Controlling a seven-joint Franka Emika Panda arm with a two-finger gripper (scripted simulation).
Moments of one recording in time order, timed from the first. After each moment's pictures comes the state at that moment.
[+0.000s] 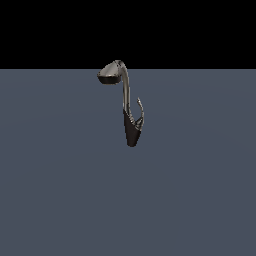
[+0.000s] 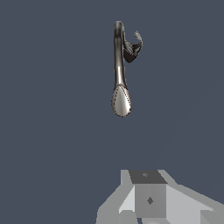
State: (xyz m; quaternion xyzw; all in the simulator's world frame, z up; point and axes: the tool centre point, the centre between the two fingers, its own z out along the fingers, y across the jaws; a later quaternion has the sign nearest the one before) arm -0.197 0.013 0.457 -0.99 0.10 0.05 0.09
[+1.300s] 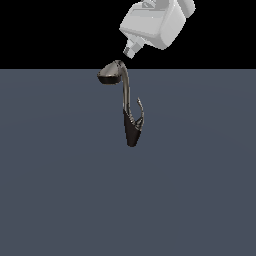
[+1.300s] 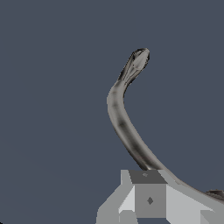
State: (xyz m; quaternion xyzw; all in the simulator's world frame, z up) arm -0.012 -0.003 0.326 -0.83 0.47 0.17 0.25
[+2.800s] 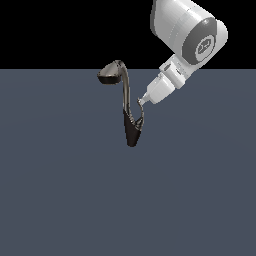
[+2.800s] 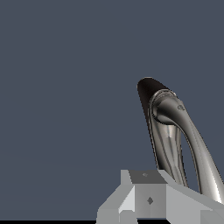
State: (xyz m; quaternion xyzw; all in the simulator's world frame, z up) arm 0.067 -0.052 0.177 -0.60 0.70 0.25 0.29
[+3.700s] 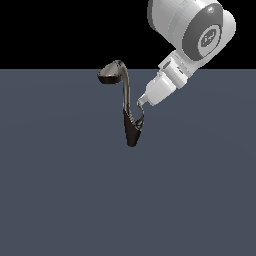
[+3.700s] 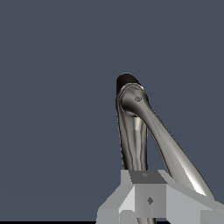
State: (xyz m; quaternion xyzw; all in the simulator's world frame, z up) arm 0.029 -0.041 0.184 -0.60 0.70 0.24 0.29
